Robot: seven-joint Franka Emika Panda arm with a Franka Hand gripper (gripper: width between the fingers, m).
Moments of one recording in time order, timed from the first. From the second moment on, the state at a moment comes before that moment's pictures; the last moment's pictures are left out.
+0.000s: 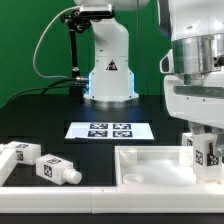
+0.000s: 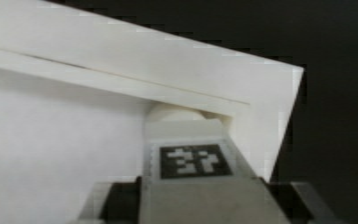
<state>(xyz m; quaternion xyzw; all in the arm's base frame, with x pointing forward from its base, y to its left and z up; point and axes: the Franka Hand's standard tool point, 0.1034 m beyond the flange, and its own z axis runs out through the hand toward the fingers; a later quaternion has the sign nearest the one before) 0.638 0.113 0.072 -0.78 0.61 -0.03 0.09</state>
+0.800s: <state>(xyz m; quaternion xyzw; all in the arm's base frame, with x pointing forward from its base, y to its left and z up) 0.640 0.104 0.074 -0.97 0.25 -0.05 0.05</state>
